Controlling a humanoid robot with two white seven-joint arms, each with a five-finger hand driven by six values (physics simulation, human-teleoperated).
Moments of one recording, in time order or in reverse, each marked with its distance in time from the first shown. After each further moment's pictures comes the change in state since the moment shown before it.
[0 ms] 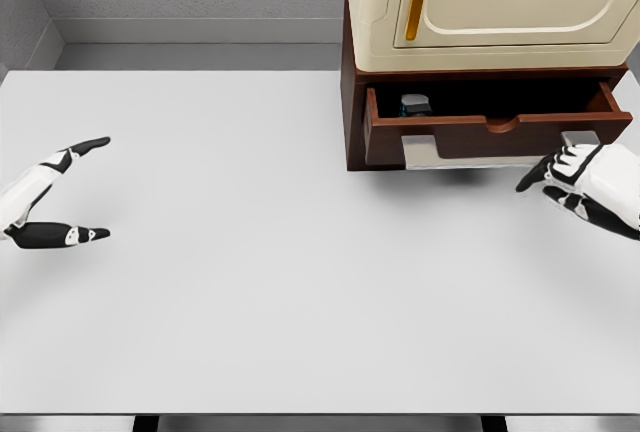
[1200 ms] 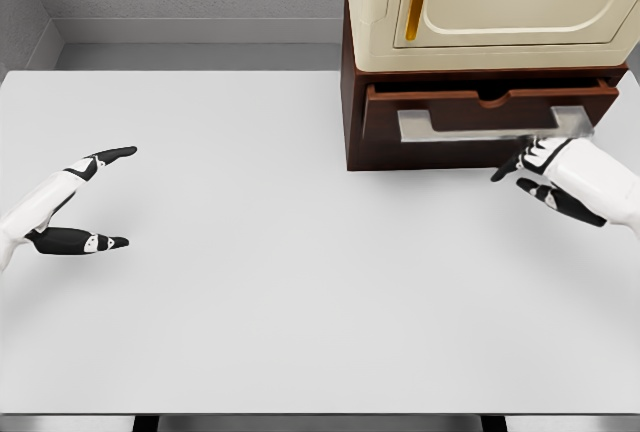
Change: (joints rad) left arm -0.009 -0.044 0.002 -0.036 0.001 0.000 -0.097; right arm -0.216 0.082 0.208 0.134 0.022 0.000 0.003
